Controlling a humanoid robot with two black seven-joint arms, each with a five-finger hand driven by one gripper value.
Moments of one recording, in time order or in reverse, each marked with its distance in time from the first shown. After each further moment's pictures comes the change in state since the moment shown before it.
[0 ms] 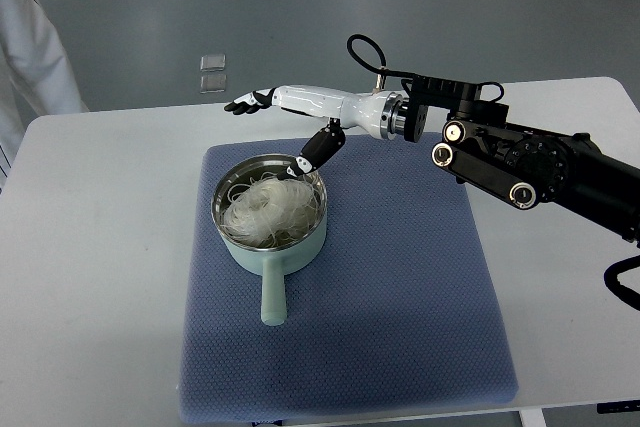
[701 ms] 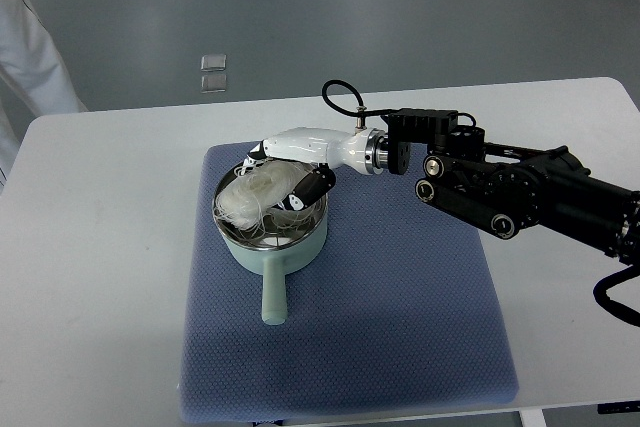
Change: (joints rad) left arm 0.000 0.000 0.000 0.000 0.000 0.000 0.000; right arm -0.021 0.057 -0.141 -0.033 -0.178 -0.044 -0.015
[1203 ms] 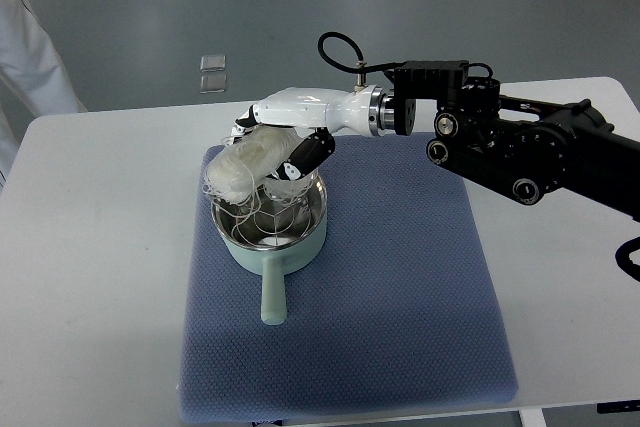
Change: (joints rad) left arm 0.000 0.000 0.001 0.000 0.000 0.000 0.000; right arm 0.095 -0.069 0.002 0.101 0.009 0.043 0.017
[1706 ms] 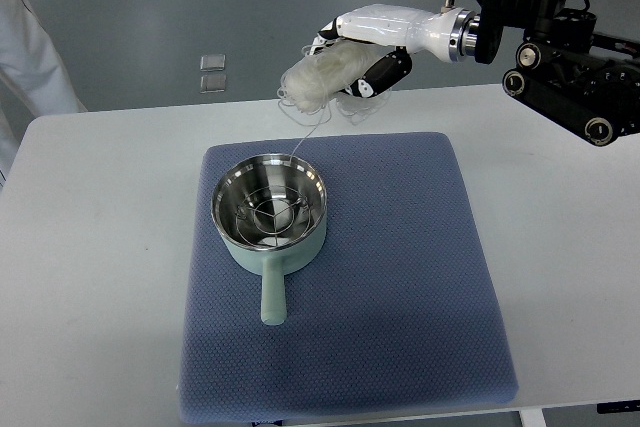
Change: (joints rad) left arm 0.000 0.000 0.000 0.000 0.000 0.000 0.000; right arm 0.109 -0.185 0.018 -0.007 0.014 -0.008 0.008
